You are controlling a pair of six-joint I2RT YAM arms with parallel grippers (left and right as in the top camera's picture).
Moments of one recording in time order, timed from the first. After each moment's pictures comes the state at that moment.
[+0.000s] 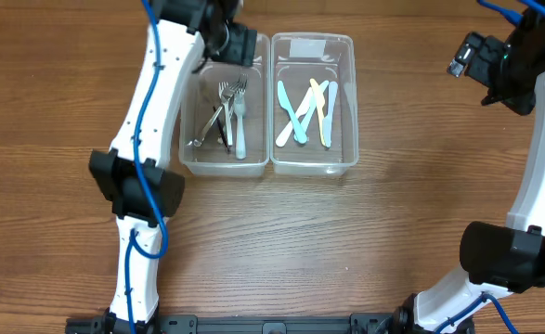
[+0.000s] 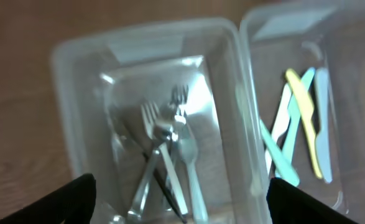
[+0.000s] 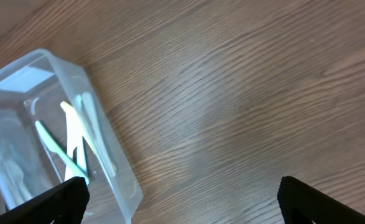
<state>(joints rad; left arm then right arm) -0.28 2.36 2.69 -1.43 0.03 -0.15 -0.21 1.88 2.23 -1.53 -0.06 0.28</state>
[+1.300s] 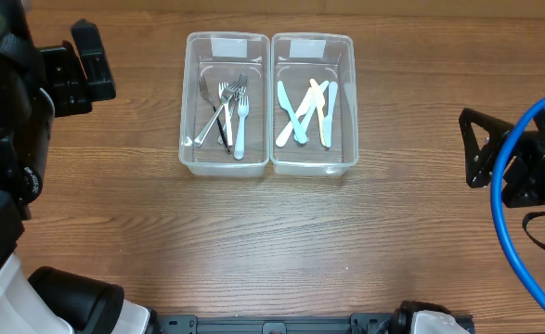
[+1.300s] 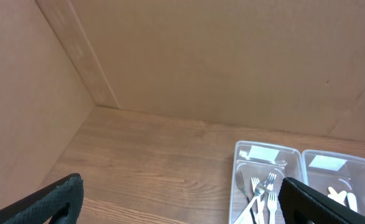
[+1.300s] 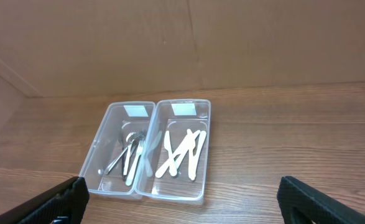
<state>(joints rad) -0.26 1.66 2.89 -1.69 -0.46 -0.19 -0.12 1.28 2.38 -1.61 -0.33 0.05</state>
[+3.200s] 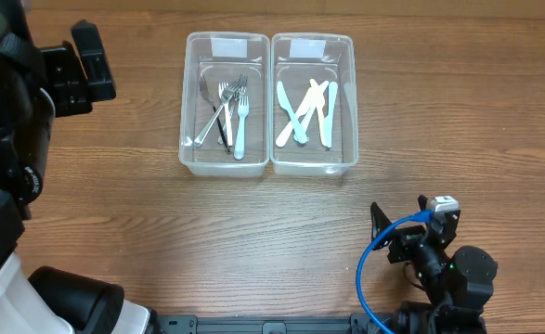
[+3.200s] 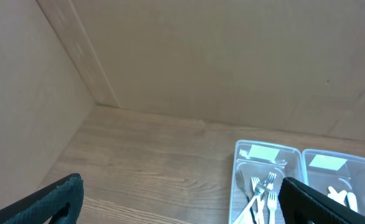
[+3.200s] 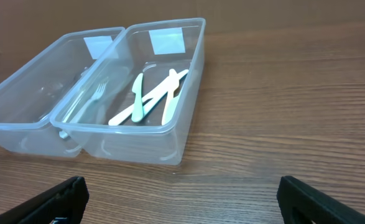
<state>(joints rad) -0.26 1.66 2.89 -1.69 -0.46 -0.19 -0.12 0.13 0.30 -0.55 -0.37 0.04</state>
